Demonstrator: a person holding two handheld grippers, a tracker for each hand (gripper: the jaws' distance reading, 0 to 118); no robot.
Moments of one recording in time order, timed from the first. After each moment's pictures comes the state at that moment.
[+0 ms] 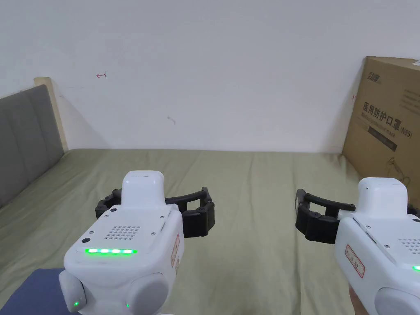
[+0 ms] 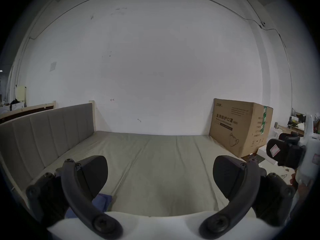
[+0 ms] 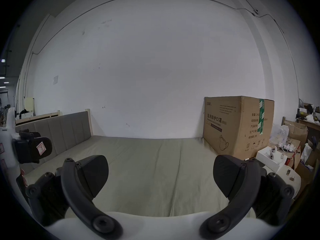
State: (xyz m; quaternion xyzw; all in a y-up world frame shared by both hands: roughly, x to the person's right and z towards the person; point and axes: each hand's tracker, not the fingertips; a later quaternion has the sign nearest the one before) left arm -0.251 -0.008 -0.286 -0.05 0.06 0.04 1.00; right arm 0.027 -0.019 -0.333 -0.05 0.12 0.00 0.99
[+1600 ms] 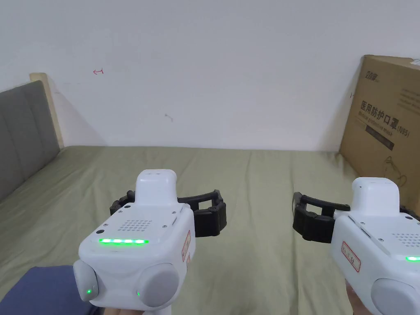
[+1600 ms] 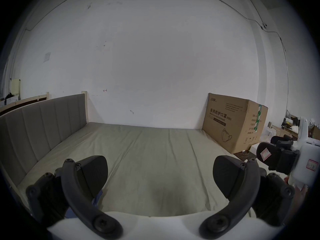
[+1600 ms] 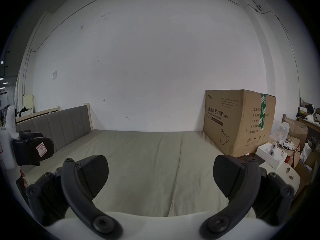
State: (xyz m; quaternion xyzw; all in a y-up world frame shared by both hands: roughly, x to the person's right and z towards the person) left arm -0.244 -0.011 -0.299 -0.09 0.03 0.06 0.99; right arm 0.026 -0.019 -0.337 -0.08 0.11 0.00 0.99
